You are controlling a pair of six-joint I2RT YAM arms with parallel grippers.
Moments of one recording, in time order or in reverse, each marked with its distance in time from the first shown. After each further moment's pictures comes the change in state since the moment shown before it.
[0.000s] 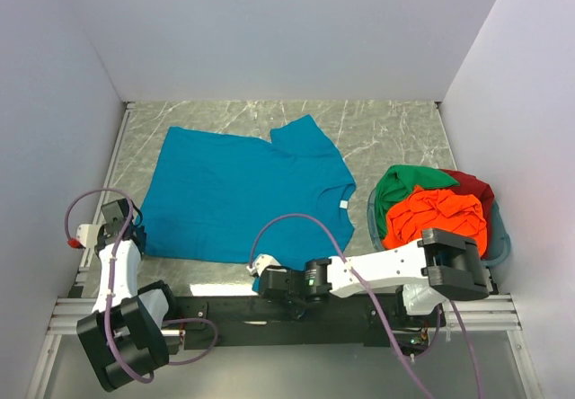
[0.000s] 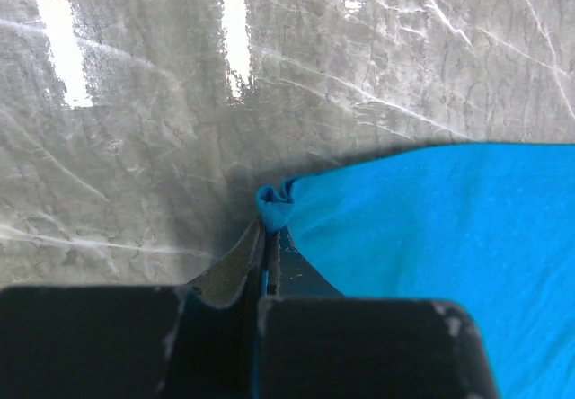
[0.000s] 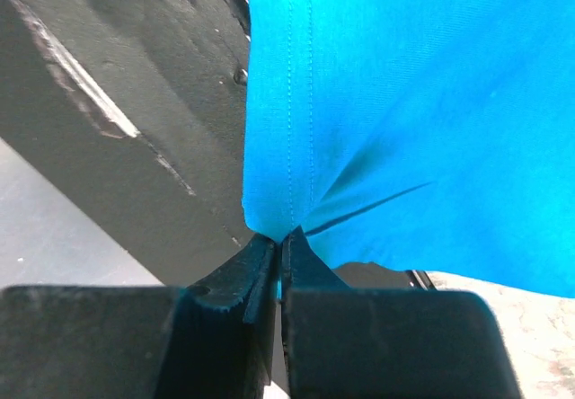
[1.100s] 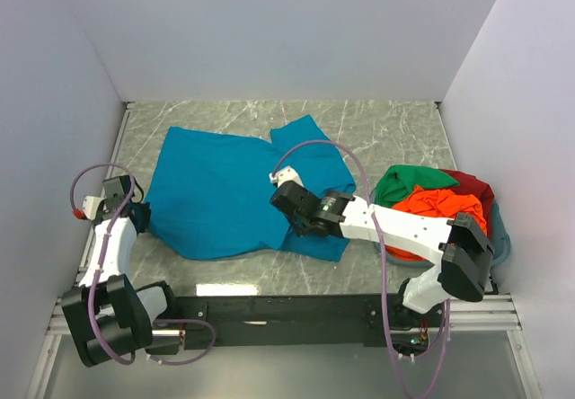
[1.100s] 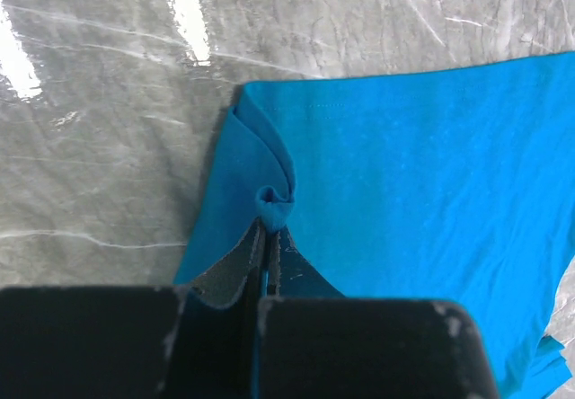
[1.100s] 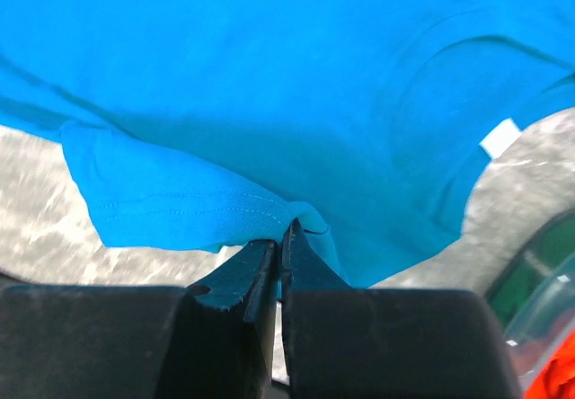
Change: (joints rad) left arm -0.100 0.156 0.185 0.019 0.105 -0.005; right arm -0.454 -0.051 0.246 -0.129 0.264 -0.160
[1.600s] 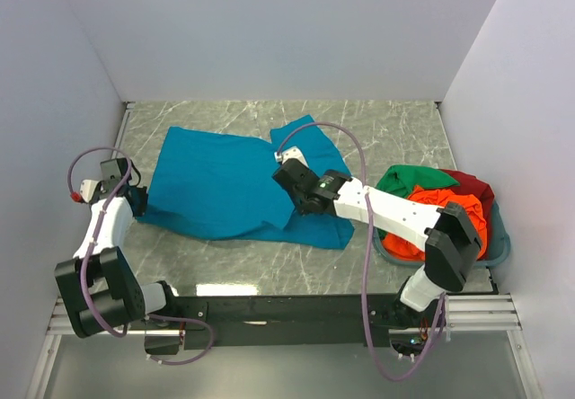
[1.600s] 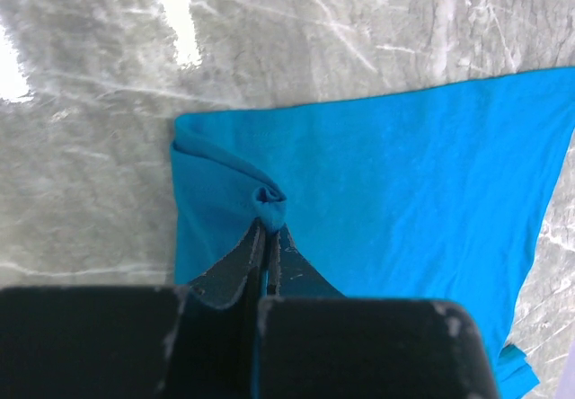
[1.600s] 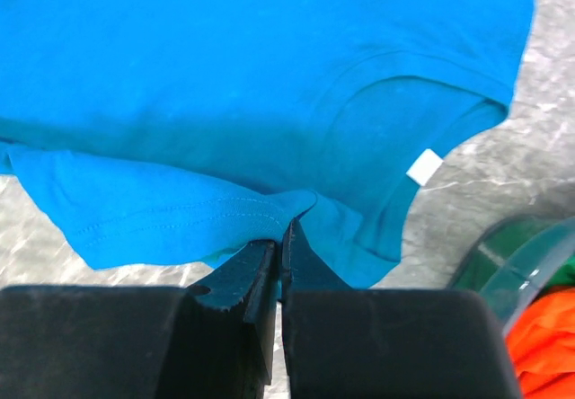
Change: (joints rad) left arm -0.014 0.151 0.142 0.016 -0.001 -0.015; right arm -0.124 0.096 0.116 -0.024 0.044 -0.060
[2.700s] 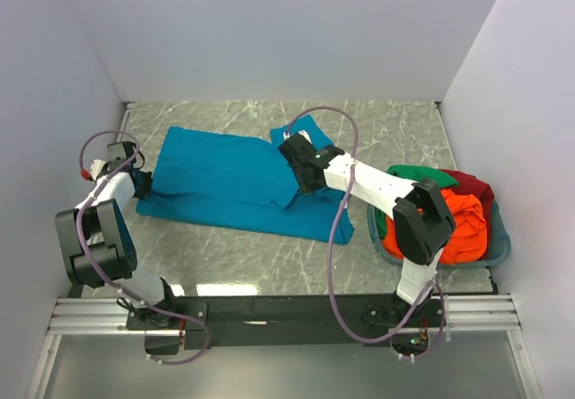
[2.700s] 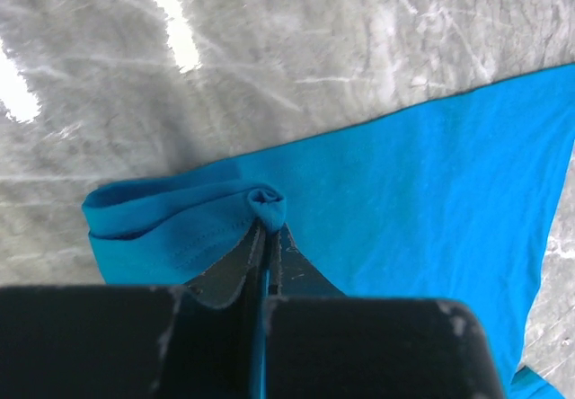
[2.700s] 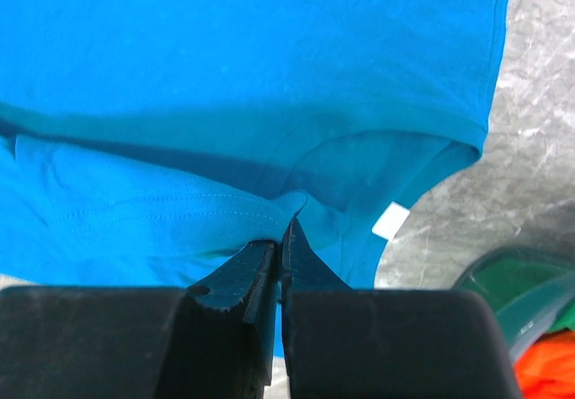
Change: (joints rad) left arm -0.027 0.306 0.150 0.154 0.025 0.077; right arm -0.195 0.212 0.158 -0.015 -0.056 -0.040
